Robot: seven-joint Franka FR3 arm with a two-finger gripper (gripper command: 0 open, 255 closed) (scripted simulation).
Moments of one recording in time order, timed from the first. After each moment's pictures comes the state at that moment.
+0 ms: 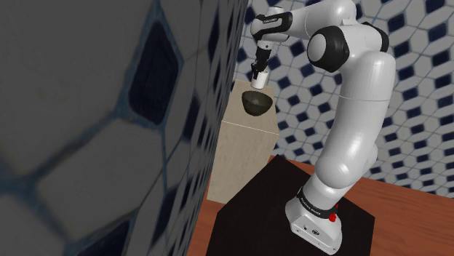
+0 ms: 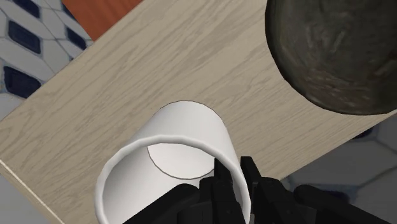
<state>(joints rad) -0.21 0.33 -0.39 -1.54 0.11 1.90 -0.53</state>
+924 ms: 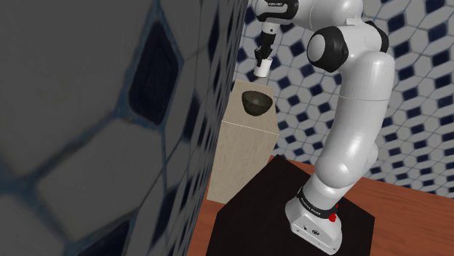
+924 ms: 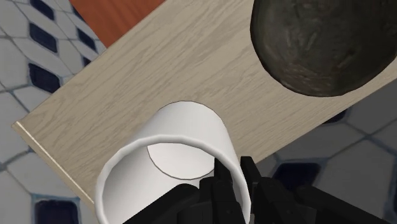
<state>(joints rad) -0.22 0.34 -0.40 -1.34 0.11 1.71 -0.53</state>
